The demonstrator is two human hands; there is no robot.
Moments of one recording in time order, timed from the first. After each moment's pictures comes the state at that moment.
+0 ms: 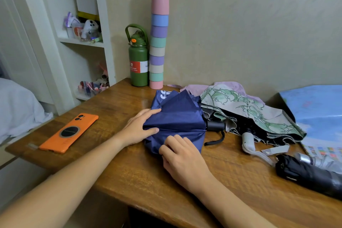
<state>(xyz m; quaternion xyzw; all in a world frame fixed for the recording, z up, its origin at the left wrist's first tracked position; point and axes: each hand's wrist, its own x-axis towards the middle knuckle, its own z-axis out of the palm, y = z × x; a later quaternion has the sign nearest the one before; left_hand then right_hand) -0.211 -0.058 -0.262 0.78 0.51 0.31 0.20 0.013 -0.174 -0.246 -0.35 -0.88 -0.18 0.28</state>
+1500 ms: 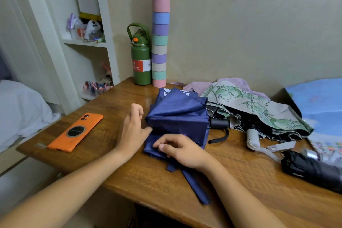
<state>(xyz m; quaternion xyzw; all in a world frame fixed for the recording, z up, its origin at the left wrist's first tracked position) -0.195 -0.109 -0.254 0.69 0.55 0.48 -0.01 0.012 -0.138 -0.242 -0.38 -0.79 0.41 0.25</state>
